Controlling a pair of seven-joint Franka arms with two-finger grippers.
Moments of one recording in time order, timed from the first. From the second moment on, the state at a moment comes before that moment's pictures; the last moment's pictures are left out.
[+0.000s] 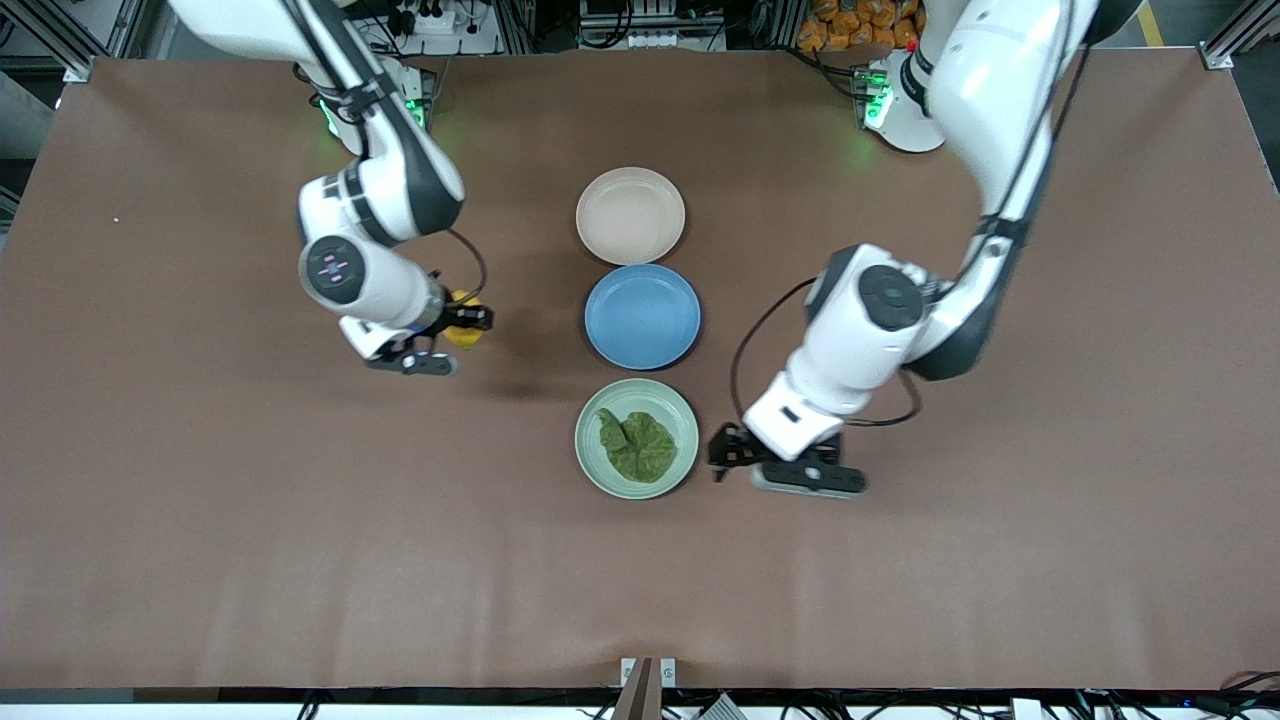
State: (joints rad) left arm -0.34 0.64 -0.17 -1.45 0.02 2.51 -0.41; right arm 0.39 0.27 0.03 -2.08 0.19 2.16 0.43
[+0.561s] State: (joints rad) left arm -0.13 0.45 -0.17 -1.45 0.03 2.19 -0.17; right arm 0.59 0.27 0.04 -2.12 0.19 2.20 0.65
